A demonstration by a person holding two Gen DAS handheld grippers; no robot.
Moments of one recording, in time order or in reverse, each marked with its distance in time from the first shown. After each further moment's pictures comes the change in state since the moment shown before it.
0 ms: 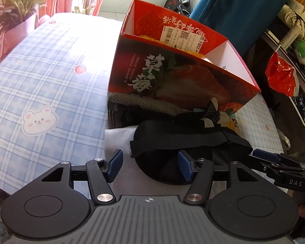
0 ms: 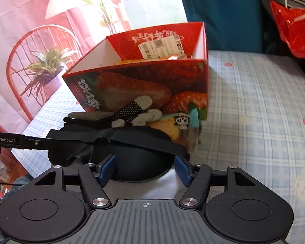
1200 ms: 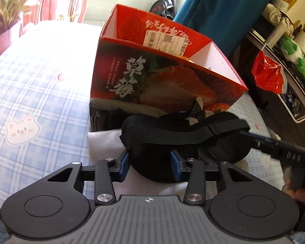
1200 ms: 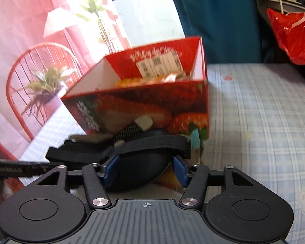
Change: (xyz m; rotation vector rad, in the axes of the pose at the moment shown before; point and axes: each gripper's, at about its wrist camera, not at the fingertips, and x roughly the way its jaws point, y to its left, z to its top) left arm 0.007 -0.013 -0.004 0.059 -0.057 -0.062; right arm 0.000 0.000 0.015 0.041 -0.116 0.018
